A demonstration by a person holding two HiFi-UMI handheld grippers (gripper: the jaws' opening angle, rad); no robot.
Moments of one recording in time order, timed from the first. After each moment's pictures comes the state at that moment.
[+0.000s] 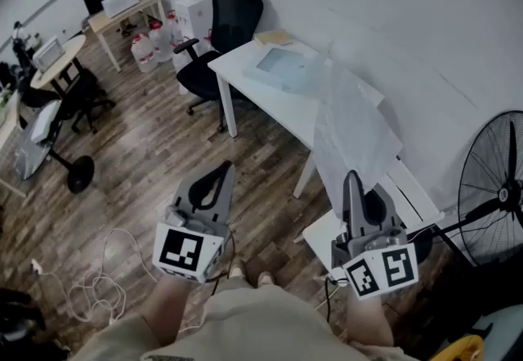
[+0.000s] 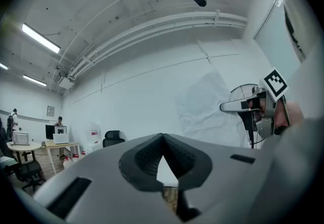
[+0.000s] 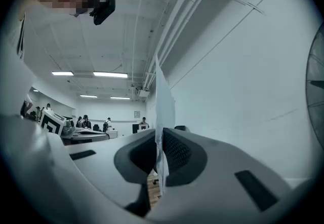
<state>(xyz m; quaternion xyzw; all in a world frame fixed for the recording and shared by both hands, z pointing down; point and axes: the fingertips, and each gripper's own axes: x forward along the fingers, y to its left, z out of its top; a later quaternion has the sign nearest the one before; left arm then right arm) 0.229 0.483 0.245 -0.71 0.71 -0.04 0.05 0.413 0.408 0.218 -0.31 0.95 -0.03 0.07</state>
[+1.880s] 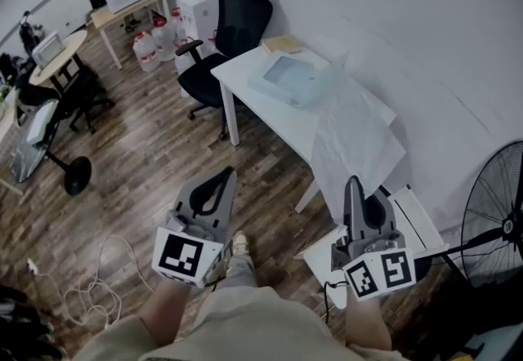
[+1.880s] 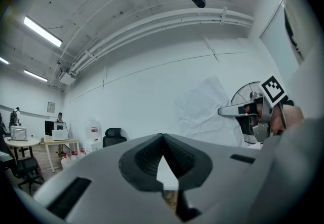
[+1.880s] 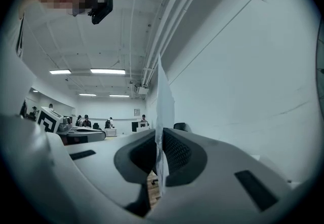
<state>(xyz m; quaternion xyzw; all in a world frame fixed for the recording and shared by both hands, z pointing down) 0.166 0.405 0.260 -0.71 0.70 -0.03 0.04 0.349 0.319 0.241 -0.31 0.95 -0.03 0.06</state>
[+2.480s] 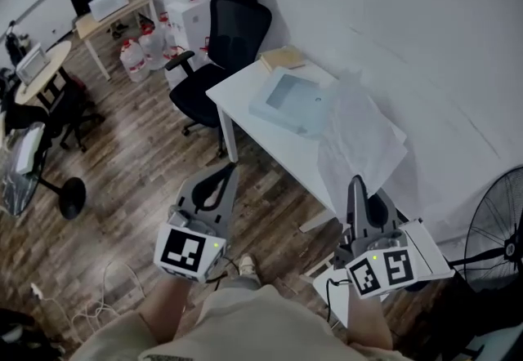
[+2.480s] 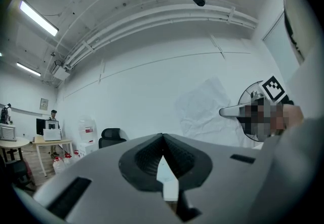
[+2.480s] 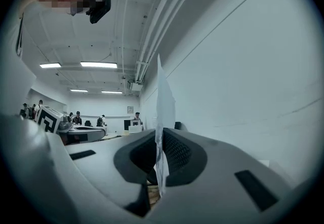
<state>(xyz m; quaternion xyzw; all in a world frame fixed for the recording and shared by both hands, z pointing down) 0.030 0.264 0.252 -0.73 0.68 -0.03 0.04 0.221 0.189 0.235 -0.34 0.94 -0.04 0.05</state>
